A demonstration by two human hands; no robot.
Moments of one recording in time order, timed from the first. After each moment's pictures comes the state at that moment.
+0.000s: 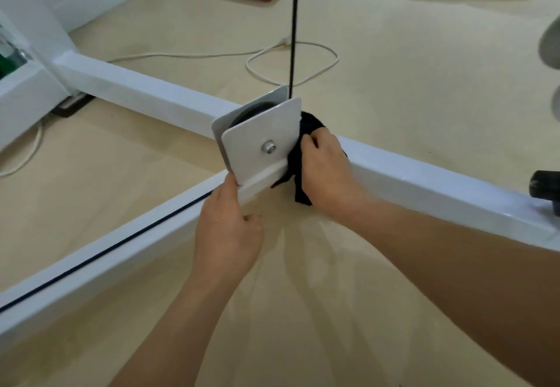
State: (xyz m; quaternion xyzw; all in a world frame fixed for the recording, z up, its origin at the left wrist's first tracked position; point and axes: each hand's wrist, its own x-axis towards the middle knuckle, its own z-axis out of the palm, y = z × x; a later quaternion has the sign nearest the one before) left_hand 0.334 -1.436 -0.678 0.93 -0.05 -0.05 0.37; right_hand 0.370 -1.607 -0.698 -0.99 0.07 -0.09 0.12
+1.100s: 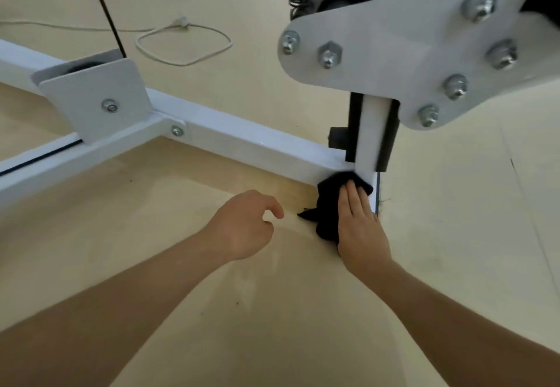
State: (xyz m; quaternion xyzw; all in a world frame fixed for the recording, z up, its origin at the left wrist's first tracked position) left_hand 0.207 -1.605 -0.668 0.87 -0.32 -0.26 0.26; right_hand 0.085 -1.802 -0.729 -0.97 0.24 0.05 0.07
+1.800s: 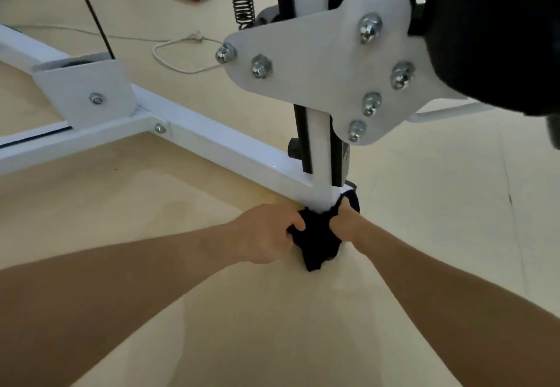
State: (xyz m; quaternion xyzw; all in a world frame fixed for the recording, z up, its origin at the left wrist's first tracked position) left_hand 0.151 -1.704 -0.649 0.85 -0.36 -0.33 0.21; right_hand 0.119 -1.902 -0.710 -0.82 0.37 0.20 0.39
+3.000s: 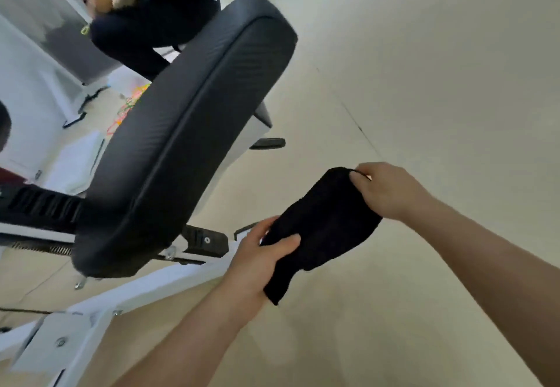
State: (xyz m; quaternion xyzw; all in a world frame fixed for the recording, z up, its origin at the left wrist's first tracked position) left_hand -0.013 -1.878 -0.472 0.75 -0.13 -0.46 0.46; right_hand -0.141 -2.064 -0.506 -0.80 0.45 -0.06 0.41
